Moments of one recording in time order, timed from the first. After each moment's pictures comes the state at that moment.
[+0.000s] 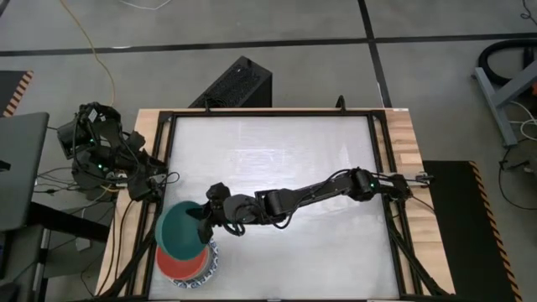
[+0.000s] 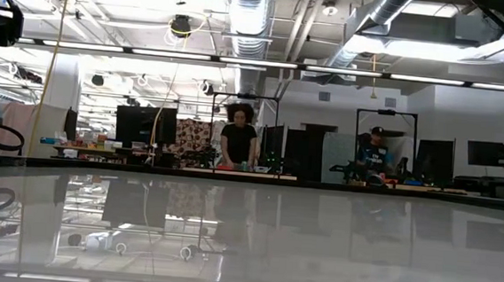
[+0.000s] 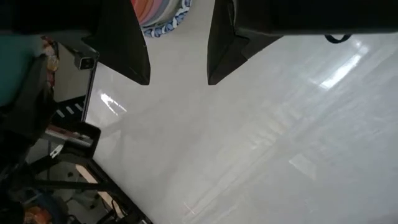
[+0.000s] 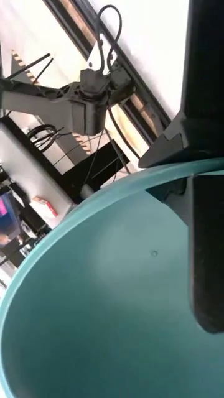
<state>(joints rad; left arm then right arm) -1.09 0.57 1.17 -1.57 -0.81 -1.59 0.28 2.33 2.32 -0.10 0.34 0.74</state>
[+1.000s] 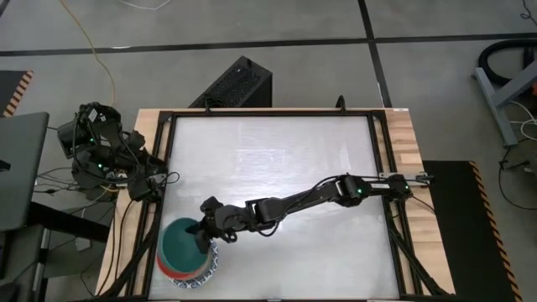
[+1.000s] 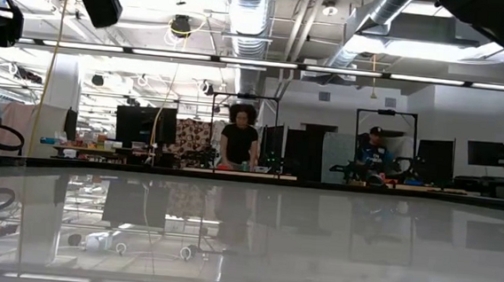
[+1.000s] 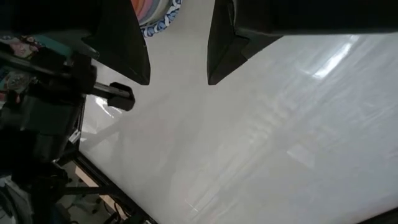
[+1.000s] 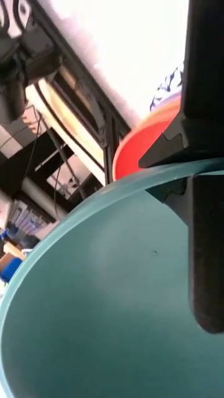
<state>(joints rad) -1.09 0.56 1.17 -1.57 -0.82 -1.52 0.27 2.48 2.35 -0.07 0.15 0.86</state>
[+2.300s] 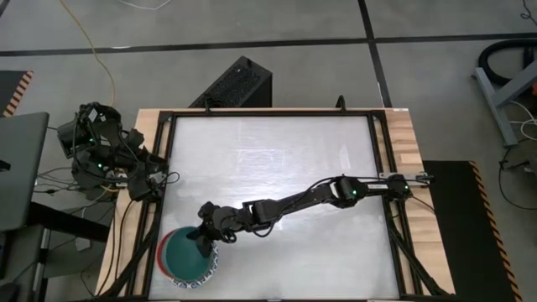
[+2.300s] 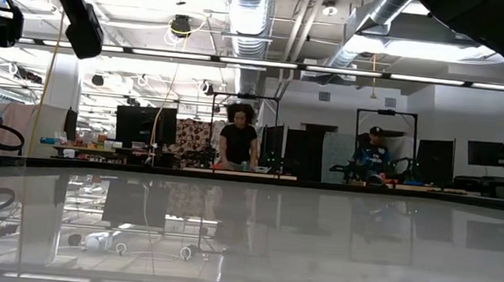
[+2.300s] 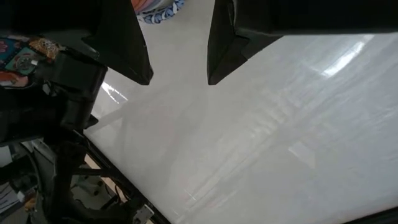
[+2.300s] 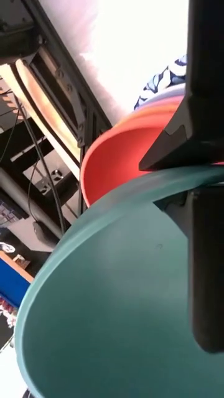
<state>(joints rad) -1.09 0.56 1.17 -1.57 -0.87 -1.58 0.26 2.54 2.36 -0.04 0.05 0.78</state>
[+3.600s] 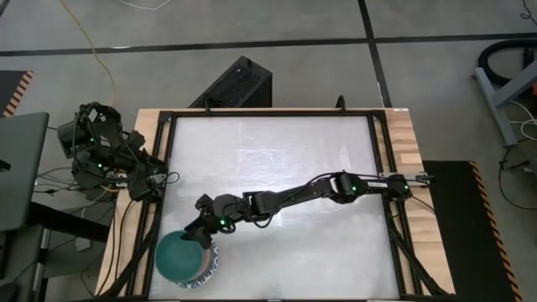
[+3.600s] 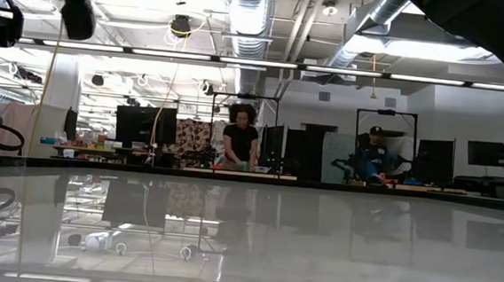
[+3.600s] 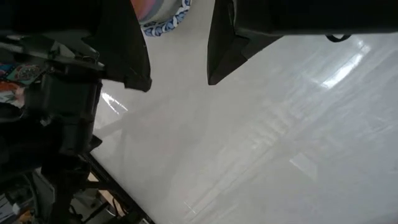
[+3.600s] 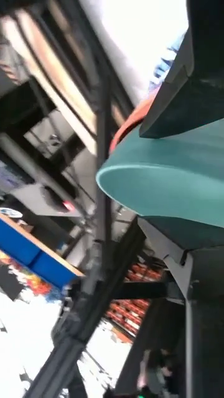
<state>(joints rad) -1.09 0.56 1.17 -1.57 -0.82 -1.59 0.22 2.53 2.36 0.05 -0.13 0.84</state>
